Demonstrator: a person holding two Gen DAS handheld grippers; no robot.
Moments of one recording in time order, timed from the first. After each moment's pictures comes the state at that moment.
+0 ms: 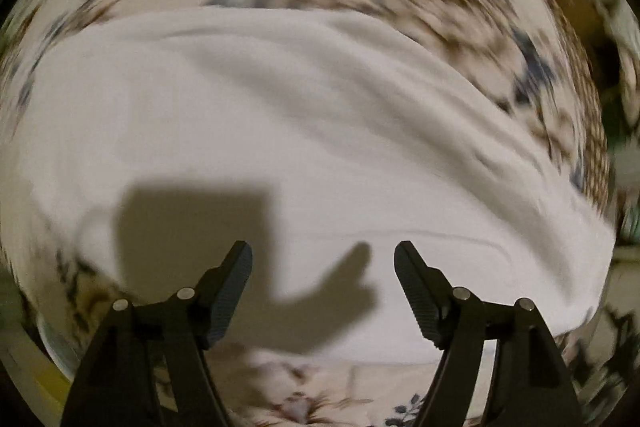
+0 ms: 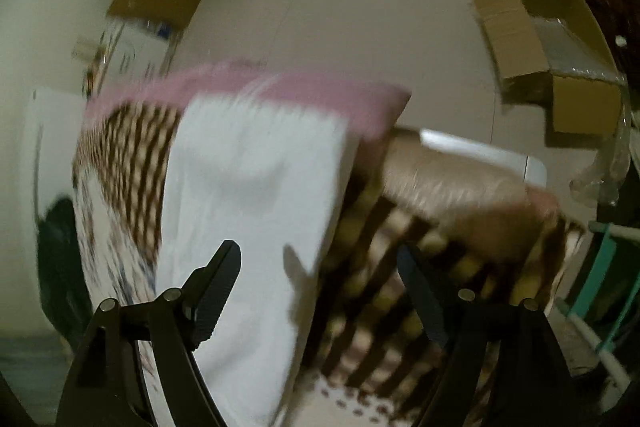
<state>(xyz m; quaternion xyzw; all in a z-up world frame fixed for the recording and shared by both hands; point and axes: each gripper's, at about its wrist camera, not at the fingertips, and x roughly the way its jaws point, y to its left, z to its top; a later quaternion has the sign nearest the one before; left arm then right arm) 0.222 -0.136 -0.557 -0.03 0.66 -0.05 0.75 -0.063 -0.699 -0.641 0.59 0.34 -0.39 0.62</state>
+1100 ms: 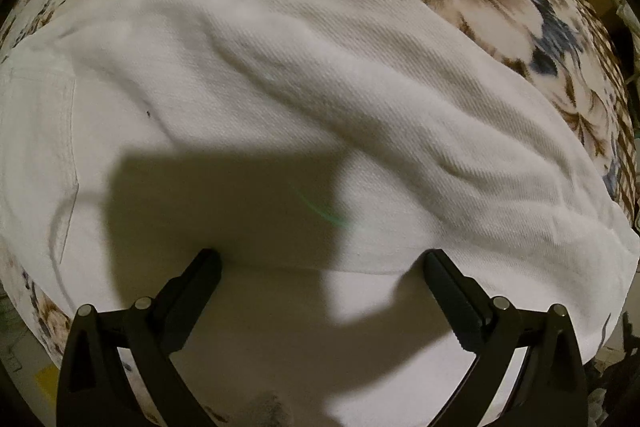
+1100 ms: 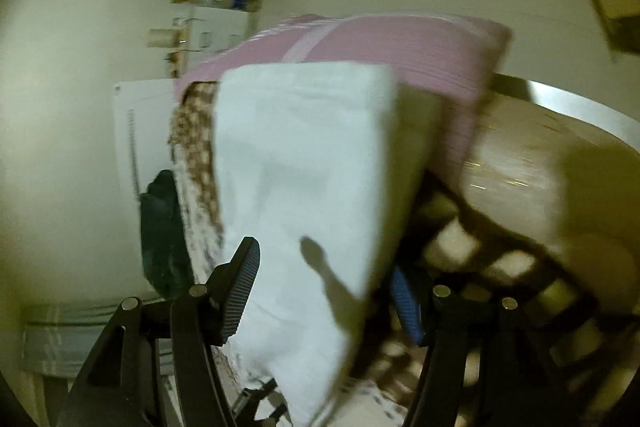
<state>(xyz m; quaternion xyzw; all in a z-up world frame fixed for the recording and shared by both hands) 0.253 -0.228 -0.618 -0.04 0.68 -0.02 0.74 -0.034 -0.711 -0.713 0.68 0.27 -0.17 0.66</state>
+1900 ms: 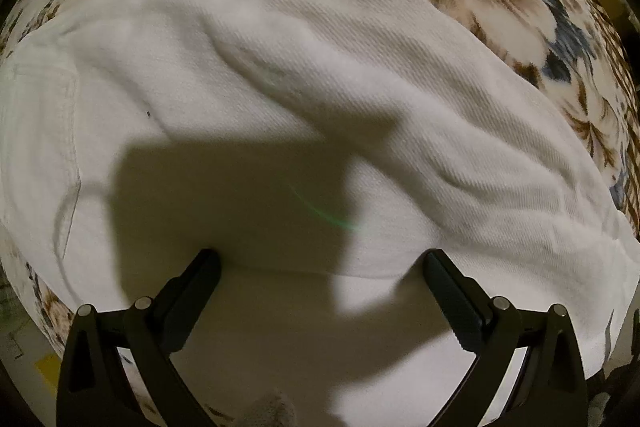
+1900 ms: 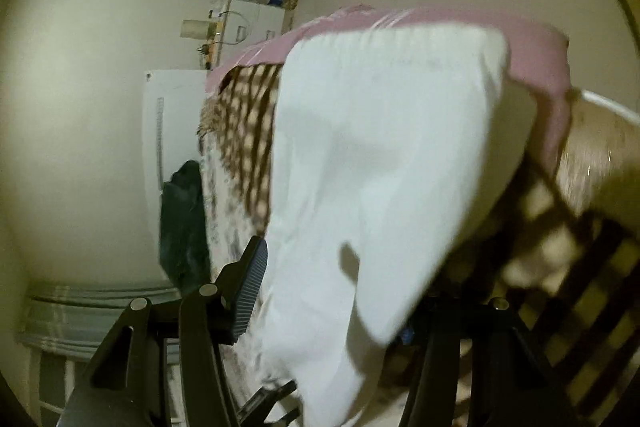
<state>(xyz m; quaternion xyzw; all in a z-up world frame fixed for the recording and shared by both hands) 0.296 -0.229 -0.621 -0.04 0.68 0.00 0.73 0.020 -0.696 -0.713 0.66 0.25 -0.16 0.69</state>
